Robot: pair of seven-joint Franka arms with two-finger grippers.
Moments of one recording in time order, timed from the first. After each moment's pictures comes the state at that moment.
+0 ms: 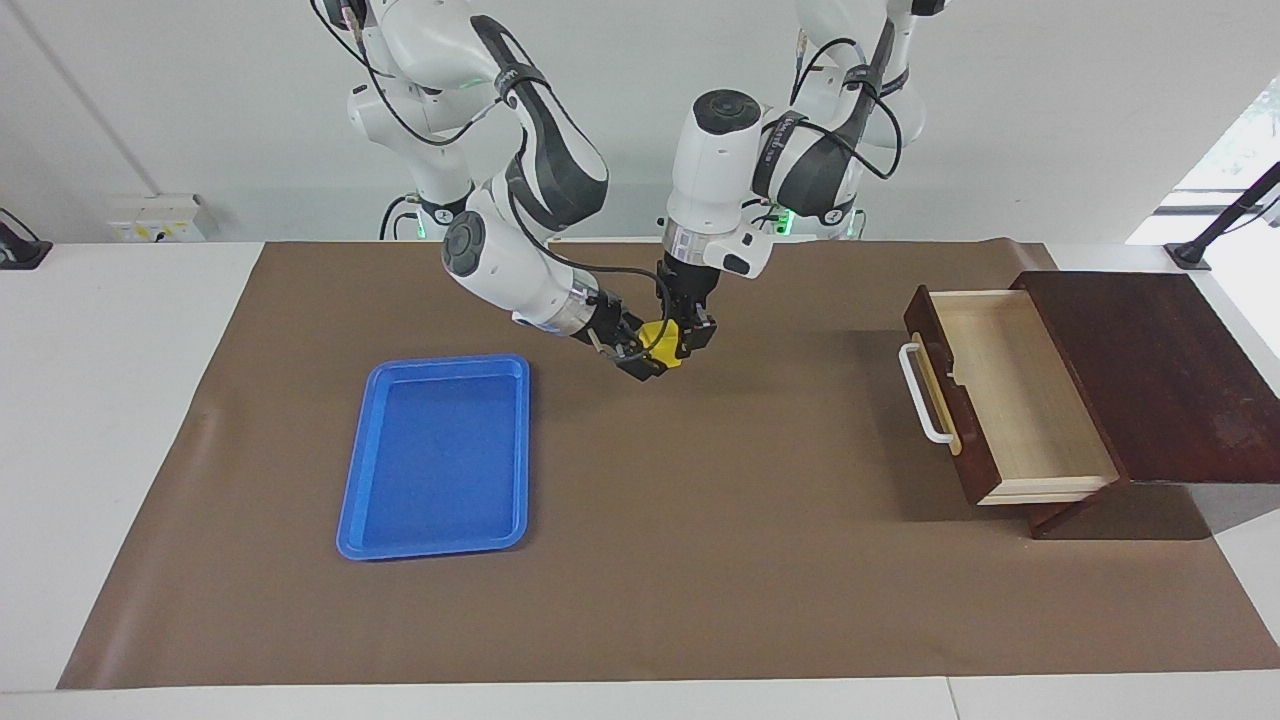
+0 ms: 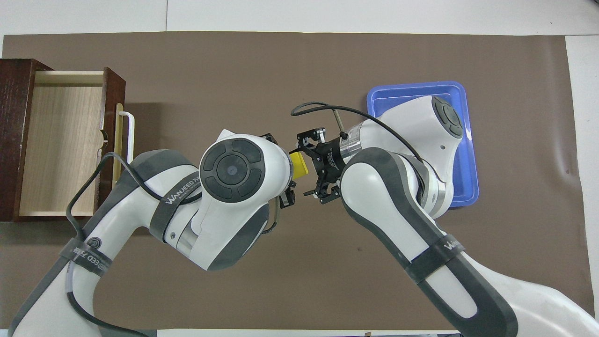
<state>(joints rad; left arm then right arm) -0.62 0.15 -0.09 -1.82 -0.01 2.13 -2.52 0.35 0.24 0.10 -1.87 0.77 2.14 1.24</state>
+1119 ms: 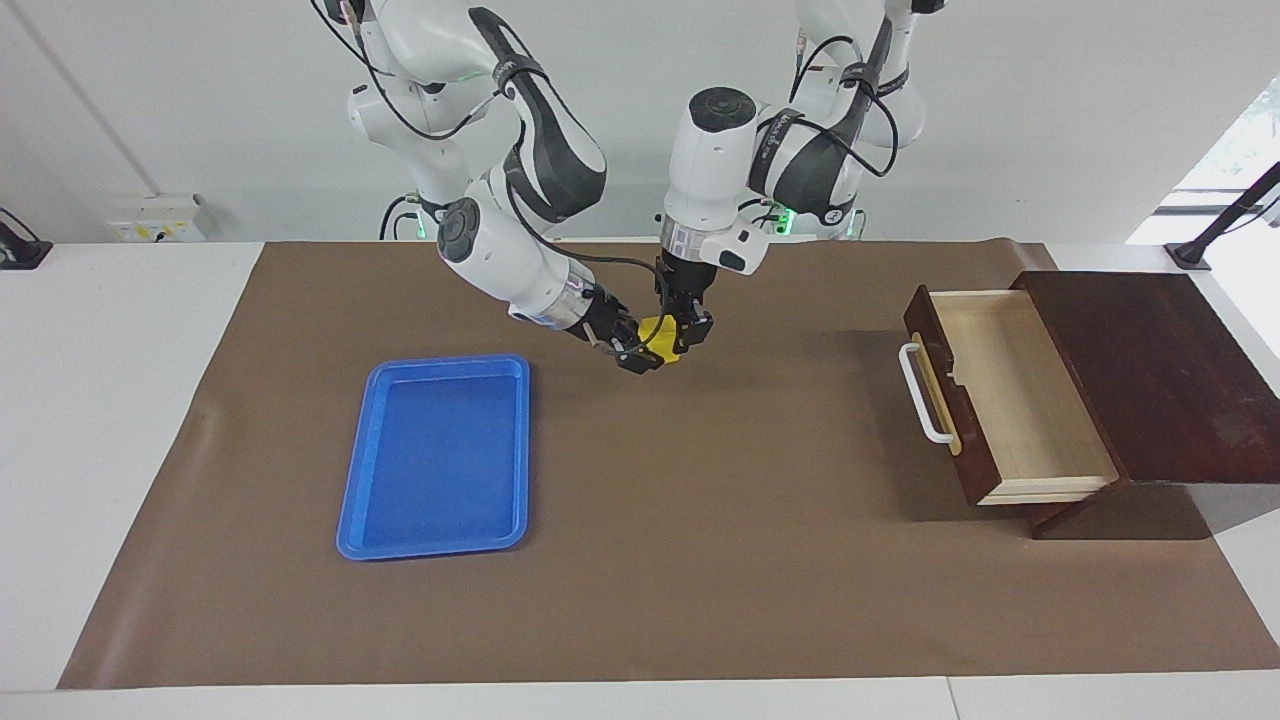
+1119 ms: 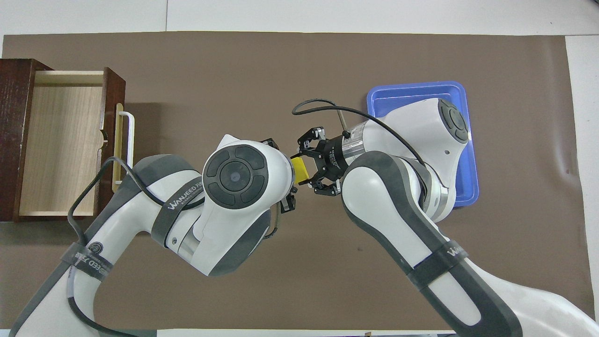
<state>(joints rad) -0.63 0.14 -0.09 -1.84 0.00 2.13 -2.51 0.36 0.22 0.10 -1.88 0.77 2.18 1.25</state>
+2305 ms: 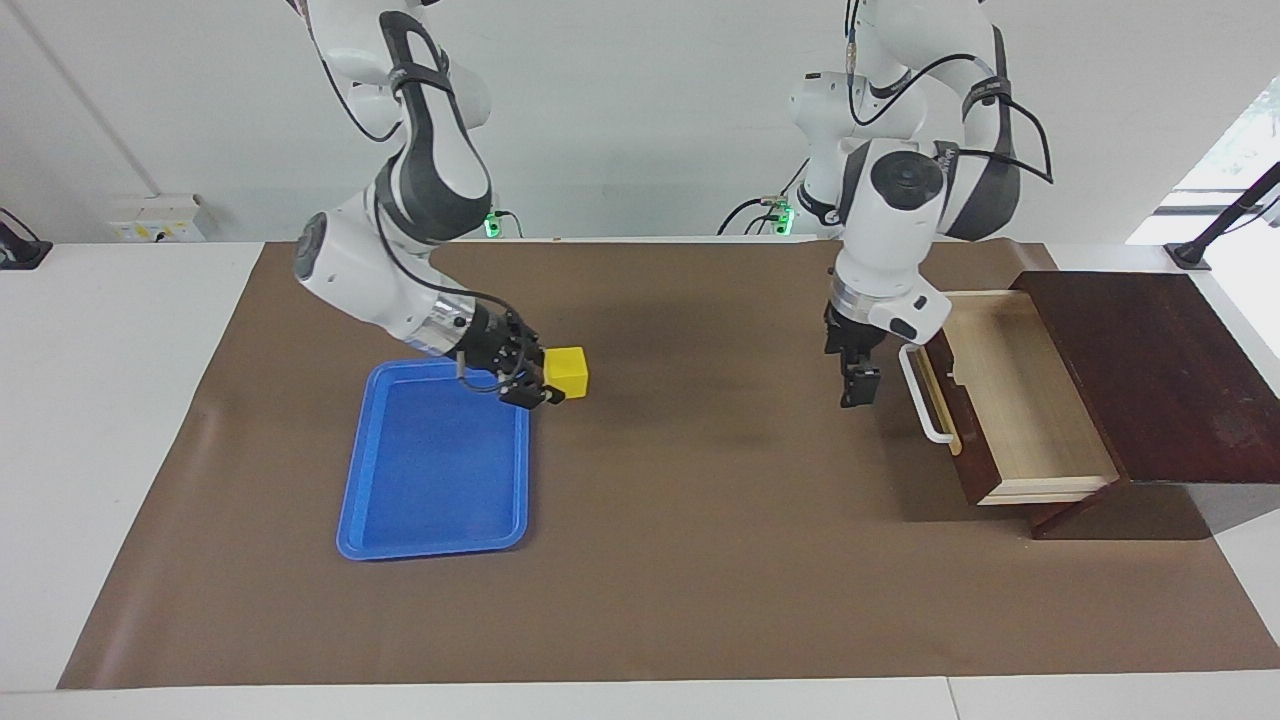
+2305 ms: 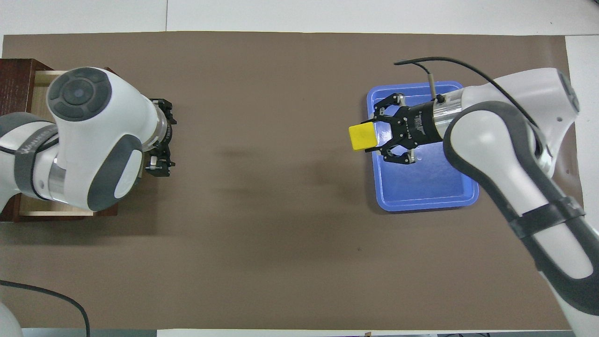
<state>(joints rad) -0.25 0.13 -0.04 -1.86 0.10 2.01 -1.80 0.03 0.20 0.09 -1.87 0.77 2.04 1.14</state>
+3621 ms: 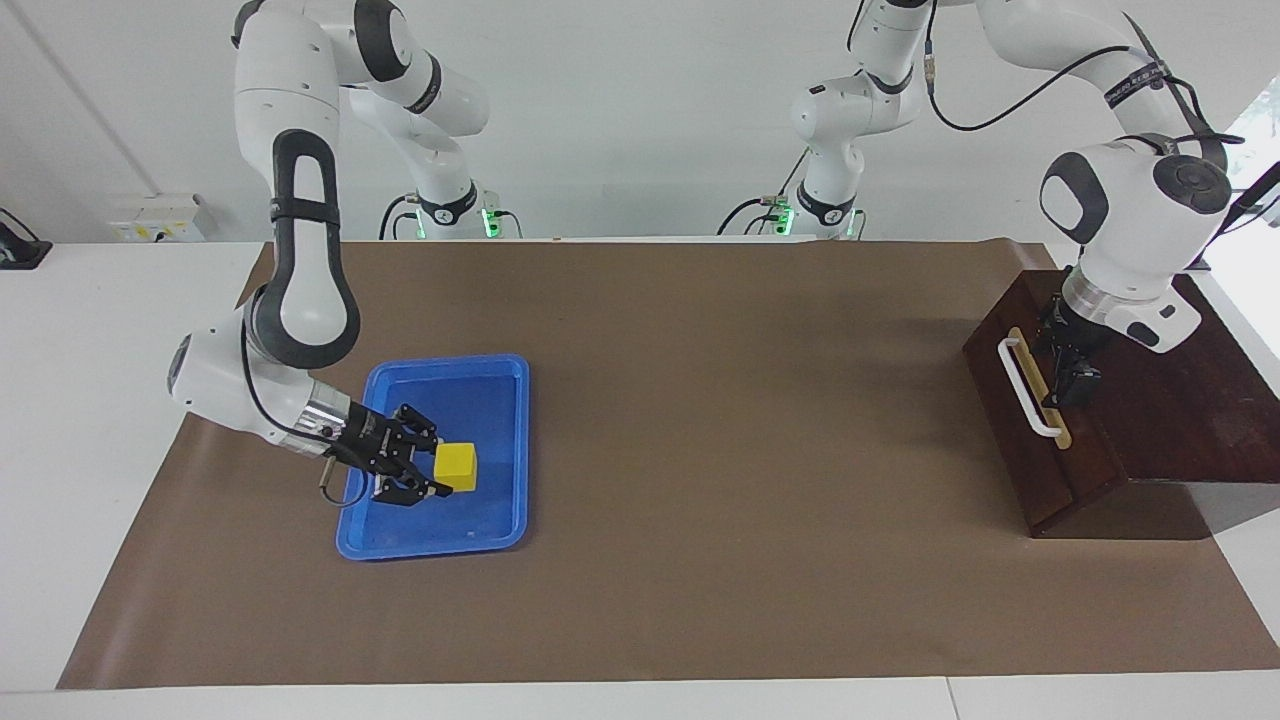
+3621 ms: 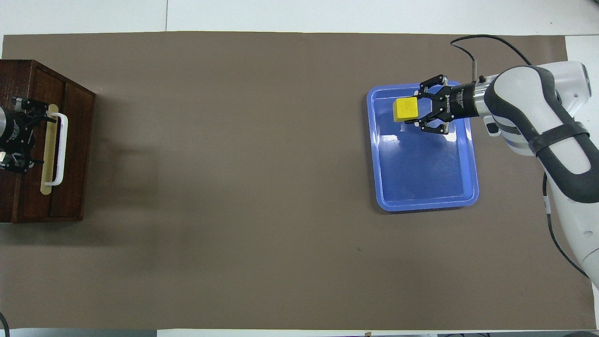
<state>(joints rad) 0.16 0.12 -0.05 -1.87 0.12 2.05 -1.21 -0.12 0.55 0.10 -1.66 0.83 2.11 1.02</state>
